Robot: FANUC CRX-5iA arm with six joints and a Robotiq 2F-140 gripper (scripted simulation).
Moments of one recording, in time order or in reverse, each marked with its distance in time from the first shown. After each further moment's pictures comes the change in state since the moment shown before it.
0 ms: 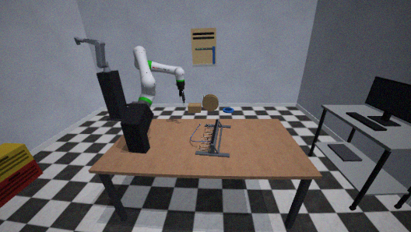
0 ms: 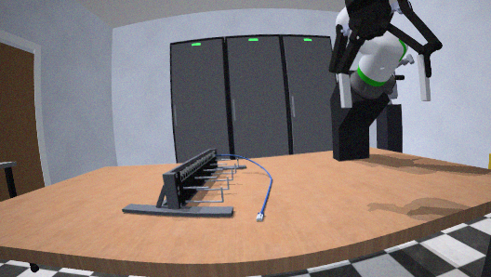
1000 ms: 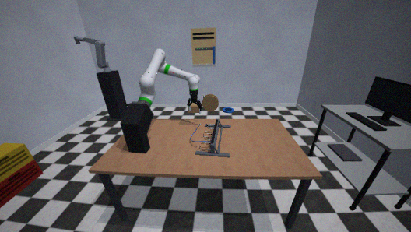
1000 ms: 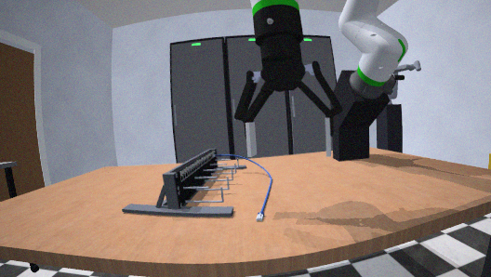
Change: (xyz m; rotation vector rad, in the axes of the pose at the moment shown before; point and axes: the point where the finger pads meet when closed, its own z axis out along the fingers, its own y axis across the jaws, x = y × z) arm 0.106 0.134 0.084 -0.005 -0.011 -0.640
